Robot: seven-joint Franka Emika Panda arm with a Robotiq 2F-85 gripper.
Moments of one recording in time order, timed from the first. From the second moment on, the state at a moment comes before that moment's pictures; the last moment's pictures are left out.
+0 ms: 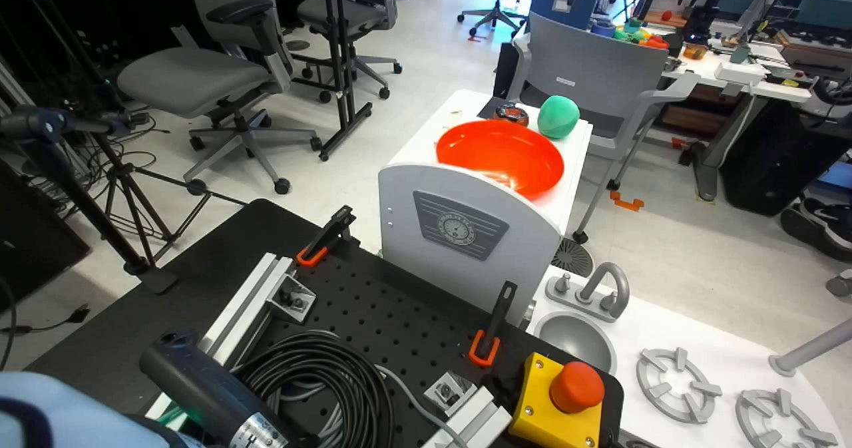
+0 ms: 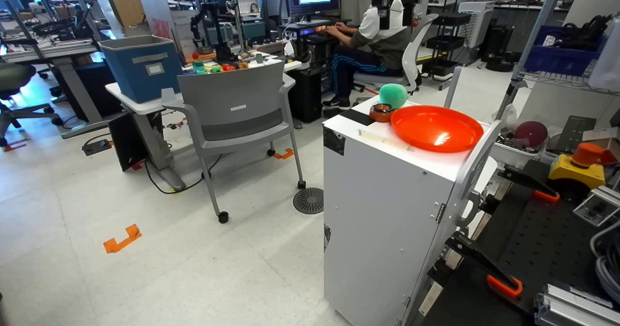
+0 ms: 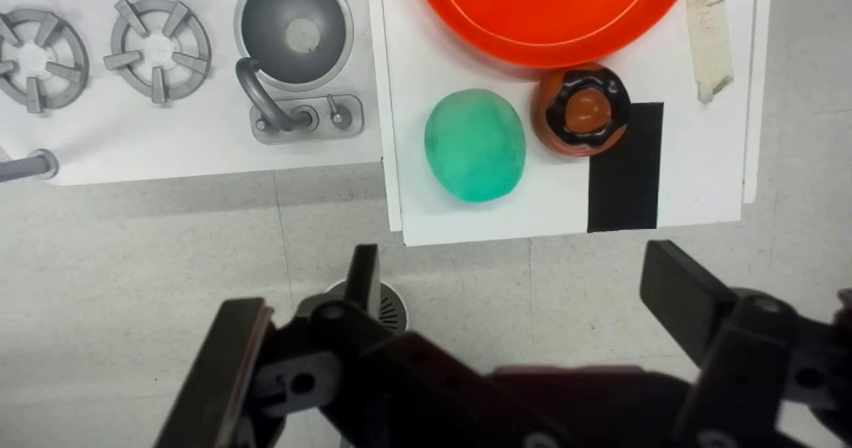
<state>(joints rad) -0.09 0.51 -0.04 -1.41 0.00 1.80 -0.16</state>
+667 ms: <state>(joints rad) -0.06 0.50 -0.04 -1.48 -0.09 1.83 -0.16</state>
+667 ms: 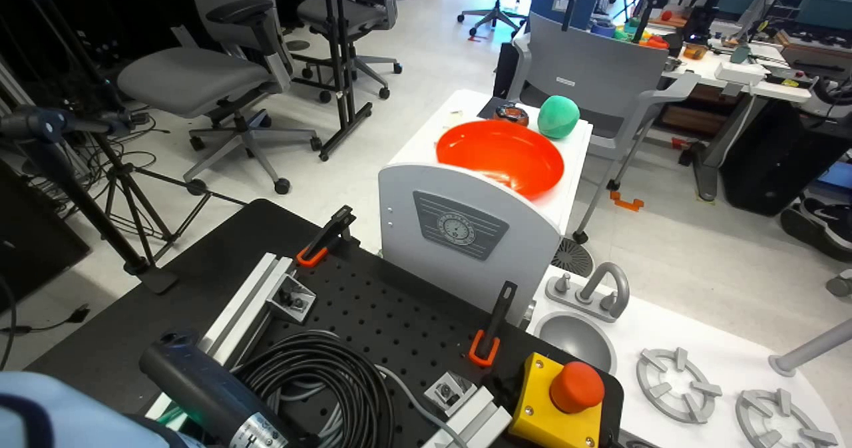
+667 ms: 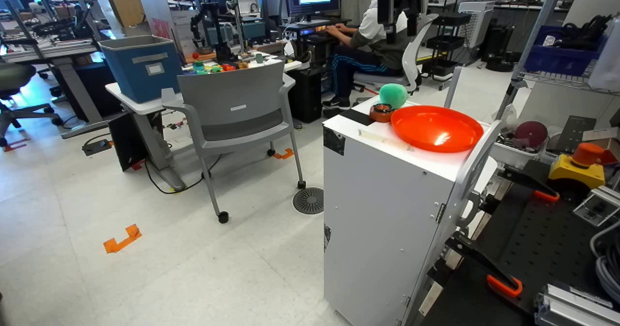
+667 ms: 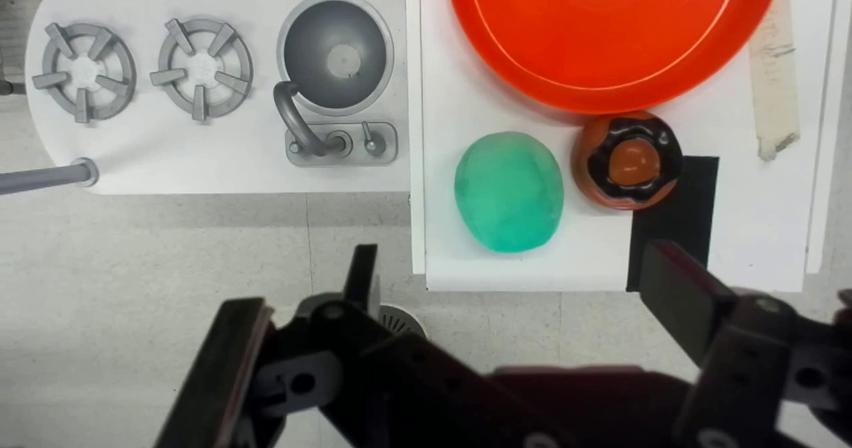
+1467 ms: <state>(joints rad) -0.06 0.50 -0.04 -1.49 -0.10 1.82 -0.16</state>
